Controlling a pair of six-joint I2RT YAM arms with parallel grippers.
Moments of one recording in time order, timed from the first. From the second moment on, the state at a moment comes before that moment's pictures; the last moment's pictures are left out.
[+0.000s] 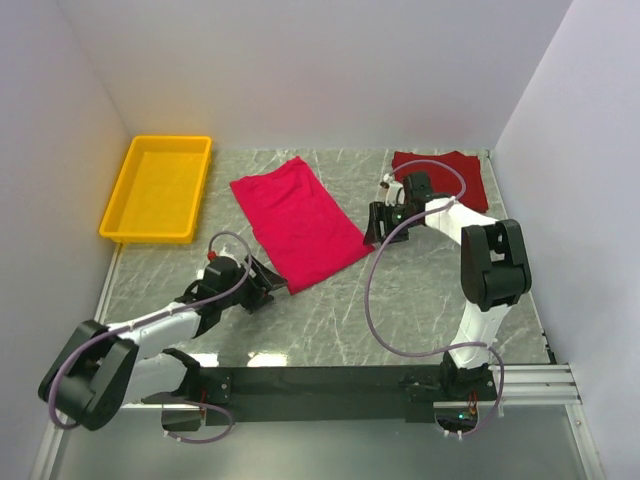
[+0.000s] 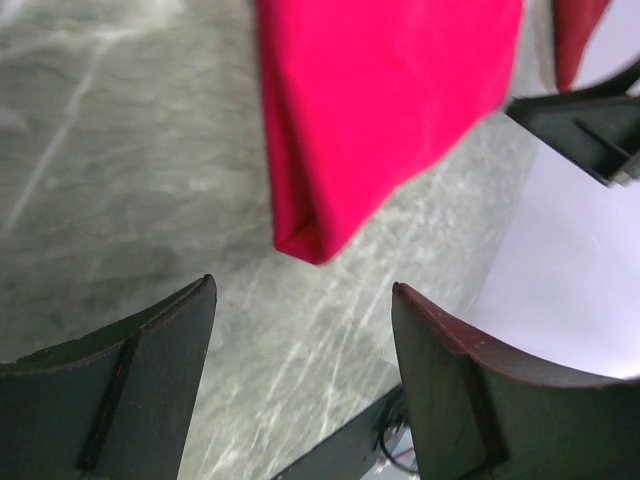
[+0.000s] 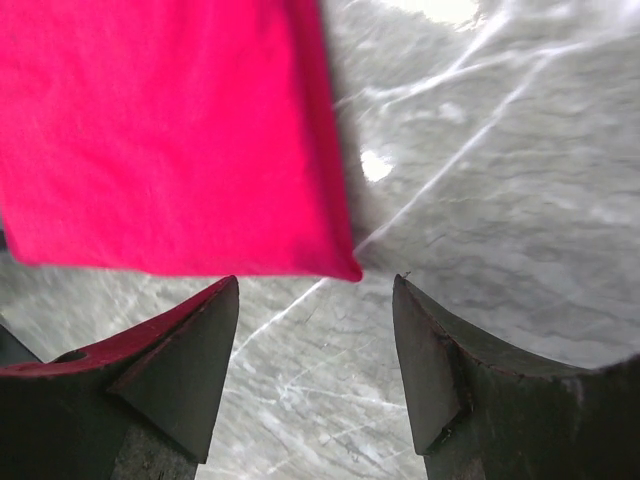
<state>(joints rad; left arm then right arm) -0.47 1.14 0.28 0.24 0.20 -1.19 0.18 1.85 1.21 -0.45 -0.50 0.08</state>
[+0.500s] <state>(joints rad) -0.54 1.43 0.39 0.39 0.14 -1.33 0.14 1.92 1.21 -0.42 -0.62 0.17</state>
